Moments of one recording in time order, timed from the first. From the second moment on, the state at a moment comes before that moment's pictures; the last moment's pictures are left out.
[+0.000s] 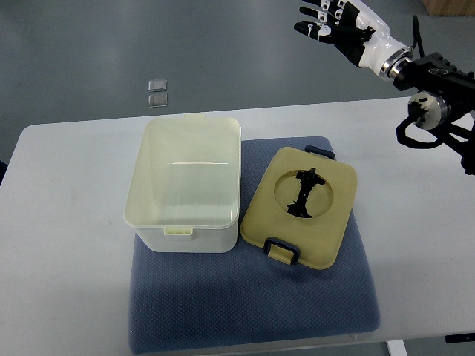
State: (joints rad) left arm 0.00 0.00 -0.09 -0.09 0.02 -0.23 -0.11; right arm 1.14 -0.42 0.22 0.80 0.03 0.15 0.39
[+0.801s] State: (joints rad) left arm 0.00 0.00 -0.09 -0.09 0.02 -0.23 -0.11; right arm 0.92 -0.34 0.59 0.56 -0.08 0.34 0.24
